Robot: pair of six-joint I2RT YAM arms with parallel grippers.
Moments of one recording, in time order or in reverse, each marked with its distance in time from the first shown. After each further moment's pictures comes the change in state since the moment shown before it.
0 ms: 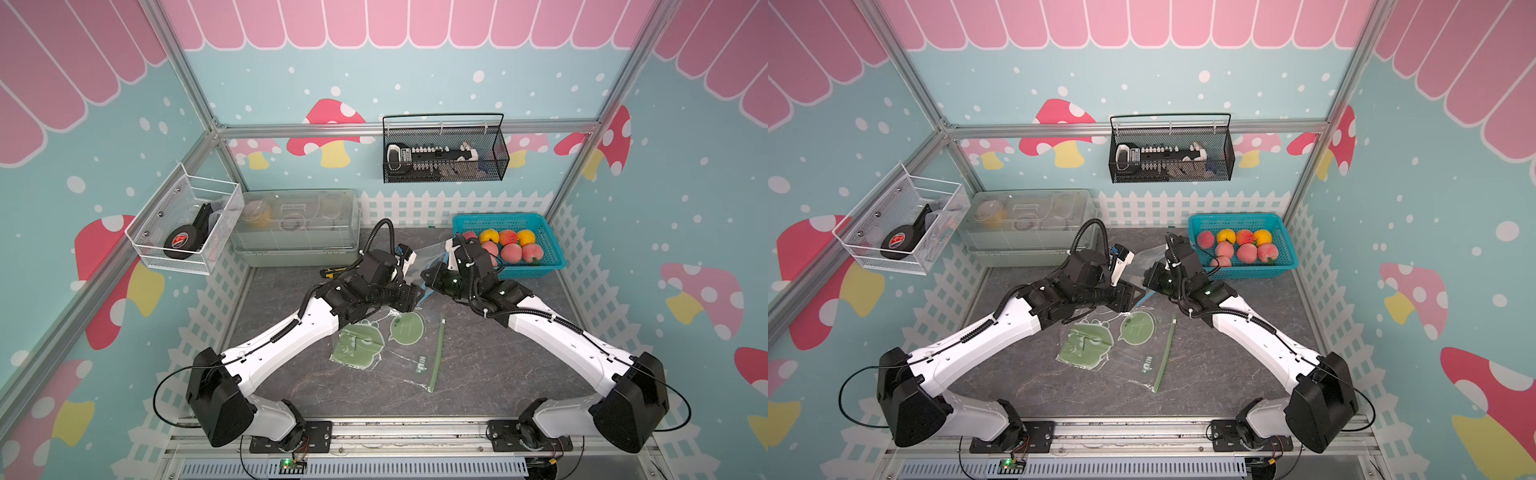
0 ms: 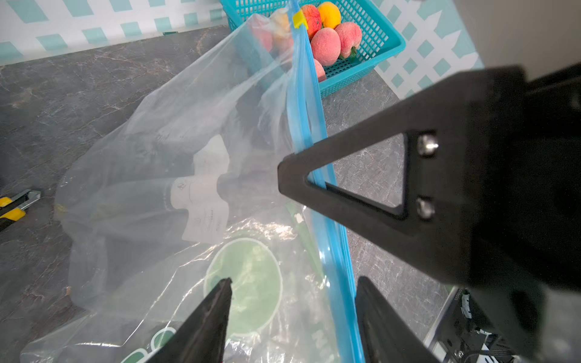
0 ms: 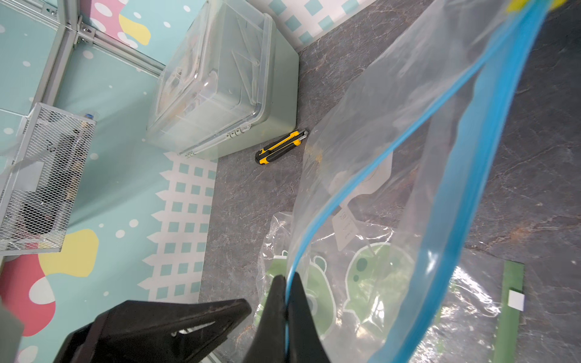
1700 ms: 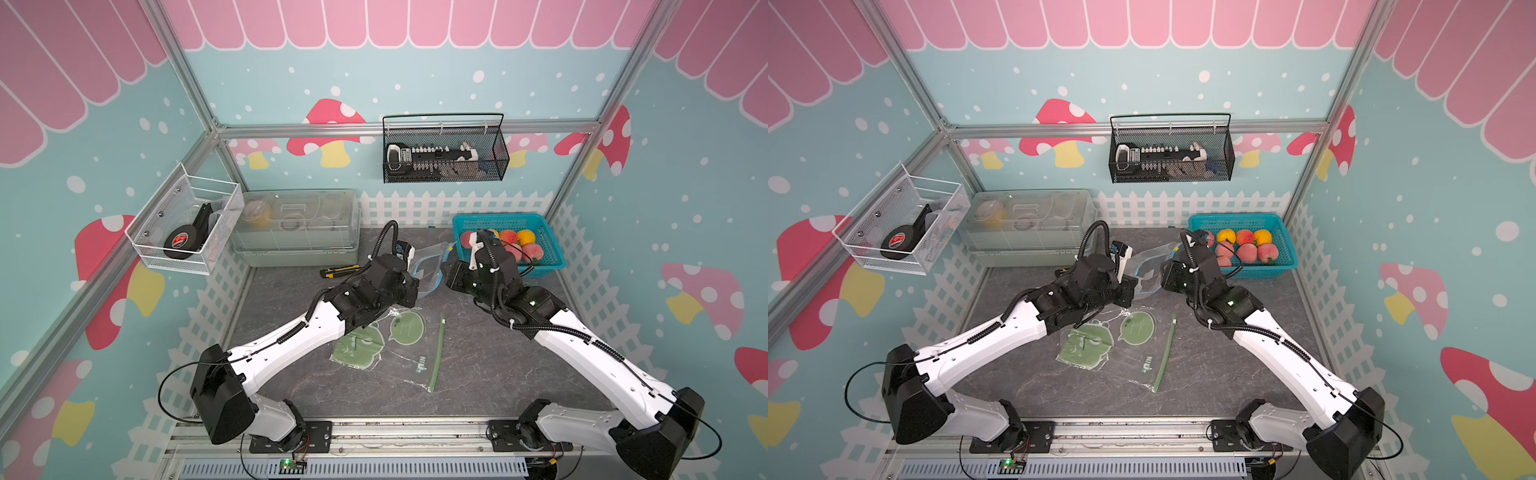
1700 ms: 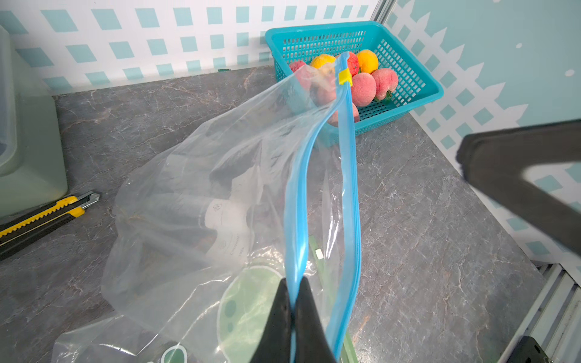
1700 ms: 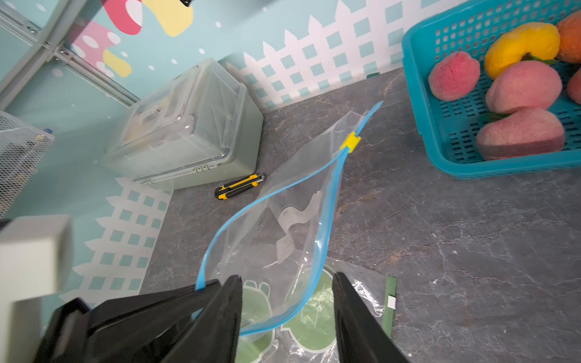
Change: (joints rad) left arm -0.063 0.001 -0.014 0.093 -0.245 -0.103; right arm -0.010 -0.160 0.023 -0.182 0.262 -0.218
